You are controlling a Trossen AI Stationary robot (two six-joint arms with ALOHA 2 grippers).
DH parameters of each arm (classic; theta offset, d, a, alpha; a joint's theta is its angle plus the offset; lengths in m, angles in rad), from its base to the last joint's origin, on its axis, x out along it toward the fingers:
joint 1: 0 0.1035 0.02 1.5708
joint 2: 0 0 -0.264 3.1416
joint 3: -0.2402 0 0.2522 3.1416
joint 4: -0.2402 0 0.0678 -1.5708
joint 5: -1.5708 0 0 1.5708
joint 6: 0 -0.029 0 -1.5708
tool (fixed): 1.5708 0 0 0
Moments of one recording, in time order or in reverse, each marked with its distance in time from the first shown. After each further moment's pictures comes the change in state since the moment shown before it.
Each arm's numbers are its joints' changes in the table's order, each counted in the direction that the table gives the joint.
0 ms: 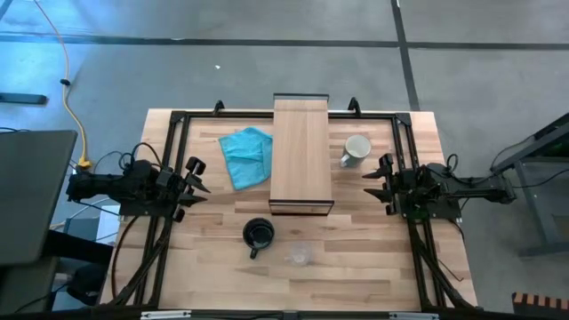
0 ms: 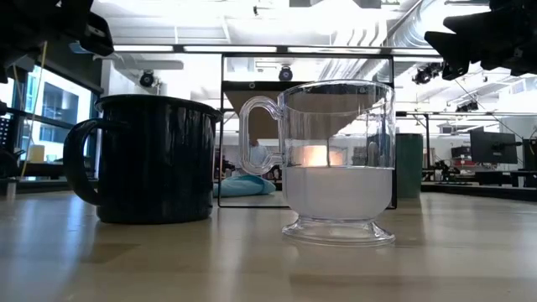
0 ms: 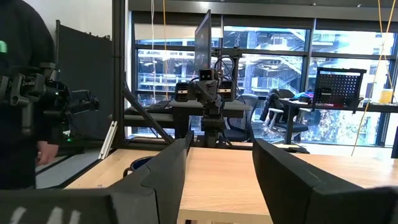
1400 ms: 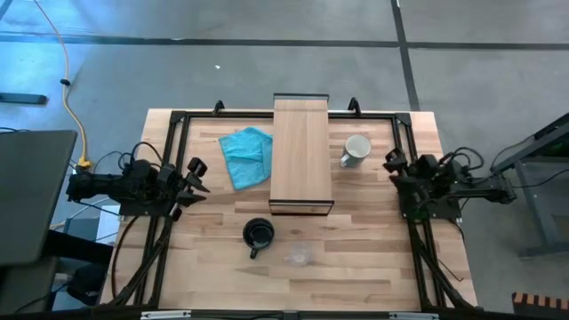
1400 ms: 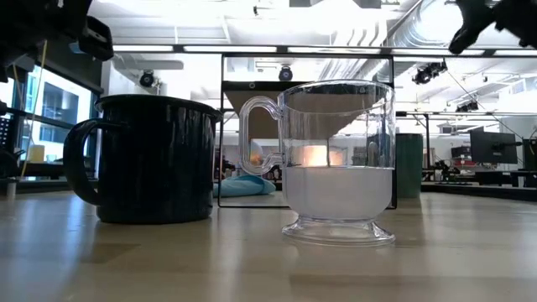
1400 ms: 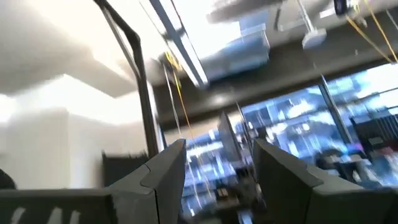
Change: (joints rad) left arm 0.000 0.000 0.000 0.023 -0.002 0.194; right arm 0.000 0.000 0.000 0.436 -0.003 -0.356
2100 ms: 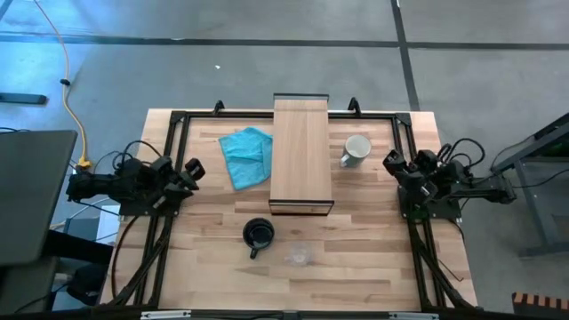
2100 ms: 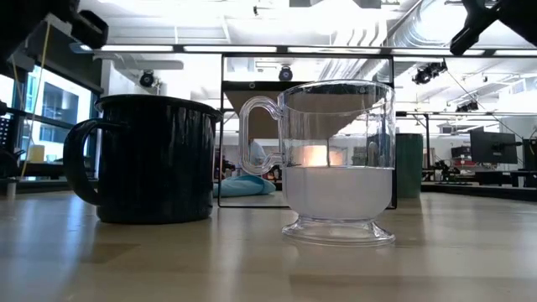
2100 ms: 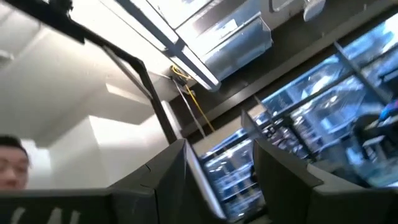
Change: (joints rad) left arm 0.000 0.000 0.000 0.225 -0.007 0.354; right arm 0.000 0.000 0.000 0.006 -0.005 -0.311
